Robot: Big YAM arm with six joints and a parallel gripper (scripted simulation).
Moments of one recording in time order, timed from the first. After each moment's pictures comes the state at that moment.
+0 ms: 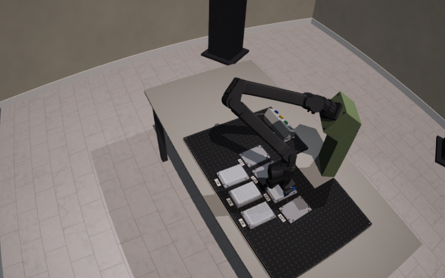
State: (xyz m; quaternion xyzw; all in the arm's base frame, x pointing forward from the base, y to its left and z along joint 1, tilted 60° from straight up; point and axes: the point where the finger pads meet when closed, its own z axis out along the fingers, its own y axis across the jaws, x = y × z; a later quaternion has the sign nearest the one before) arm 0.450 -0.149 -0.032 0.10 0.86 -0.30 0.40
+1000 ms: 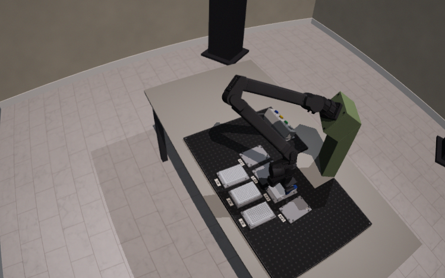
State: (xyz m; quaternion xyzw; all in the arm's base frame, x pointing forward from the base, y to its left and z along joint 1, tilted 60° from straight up) arm 0.439 -0.140 -0.027 0.09 0.86 -0.30 0.39
